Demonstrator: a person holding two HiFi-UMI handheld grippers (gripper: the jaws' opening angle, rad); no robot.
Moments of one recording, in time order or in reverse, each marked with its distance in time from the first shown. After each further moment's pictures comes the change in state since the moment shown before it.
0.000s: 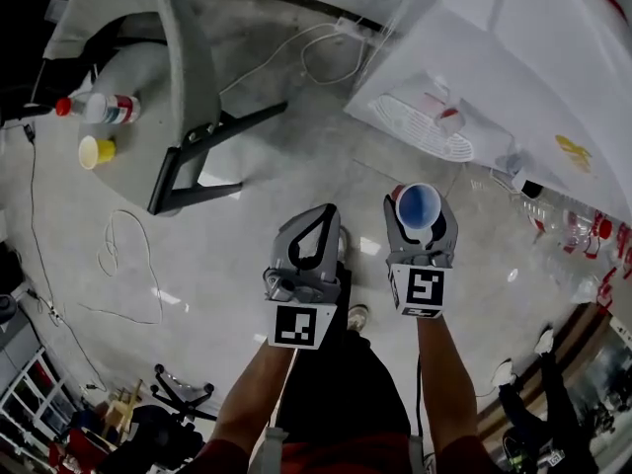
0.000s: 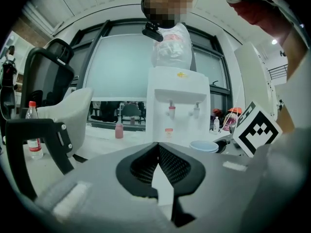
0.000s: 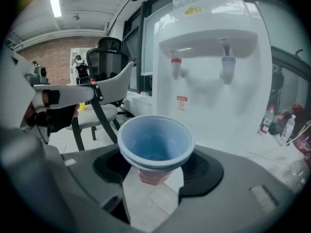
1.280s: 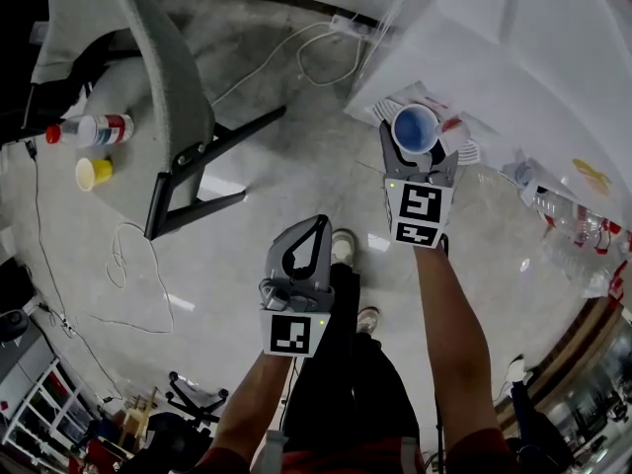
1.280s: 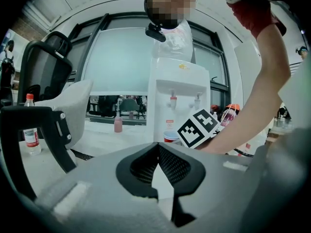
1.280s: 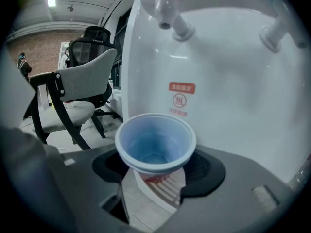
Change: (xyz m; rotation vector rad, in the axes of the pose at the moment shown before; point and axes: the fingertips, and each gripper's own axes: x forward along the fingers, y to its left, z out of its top) left arm 0.006 0.012 -0.027 -0.017 0.054 -0.020; right arm 0.128 -0.044 0.030 0.012 -0.004 -0.101
